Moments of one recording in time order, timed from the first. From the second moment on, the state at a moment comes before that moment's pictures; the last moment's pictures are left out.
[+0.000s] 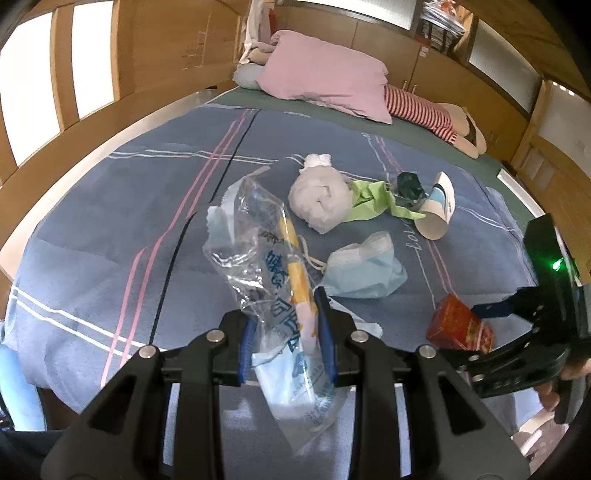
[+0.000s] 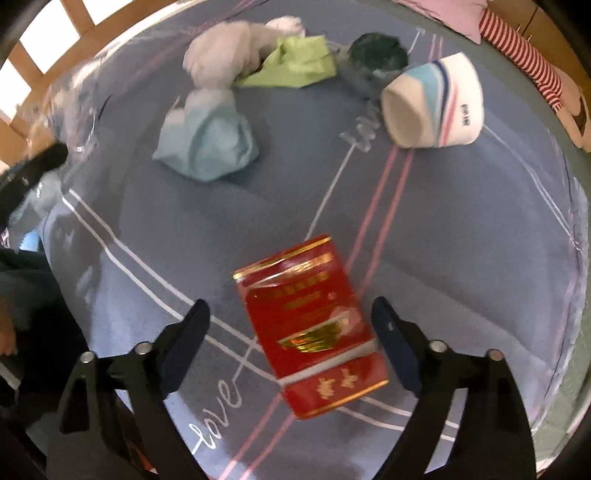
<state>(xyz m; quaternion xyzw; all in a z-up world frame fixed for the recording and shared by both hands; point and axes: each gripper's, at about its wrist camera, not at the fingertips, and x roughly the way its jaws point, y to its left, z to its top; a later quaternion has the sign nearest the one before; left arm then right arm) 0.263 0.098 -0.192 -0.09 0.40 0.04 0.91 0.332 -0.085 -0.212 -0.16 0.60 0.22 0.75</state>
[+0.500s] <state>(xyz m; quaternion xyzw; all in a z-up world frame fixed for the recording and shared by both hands) 0.195 0.056 -0.142 -0.01 0.35 0.00 0.94 0.253 -0.127 -0.119 -0.07 0.51 0.11 0.85</state>
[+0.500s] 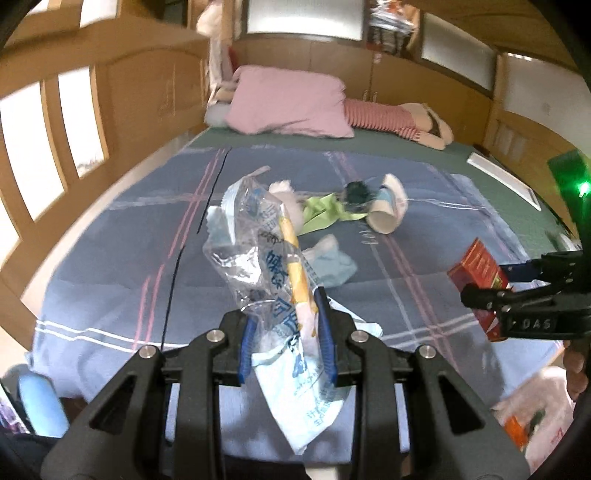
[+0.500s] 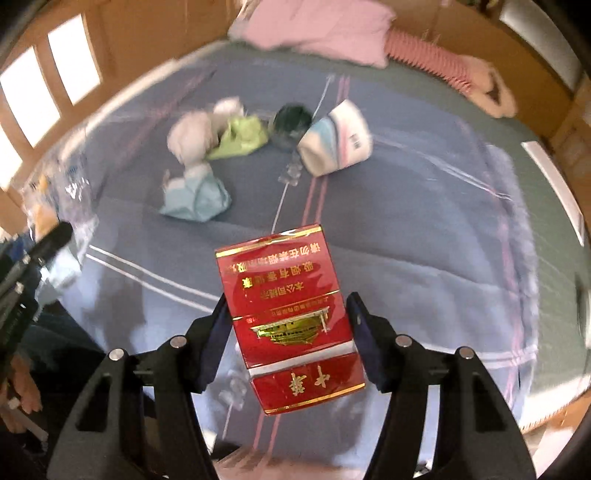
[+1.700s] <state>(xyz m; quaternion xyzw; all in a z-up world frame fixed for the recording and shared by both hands) 0.027 -0.050 -0.077 0.07 0.30 -0.13 0.94 0.022 -0.220 -0.037 0.07 0.39 -0.01 0.92</state>
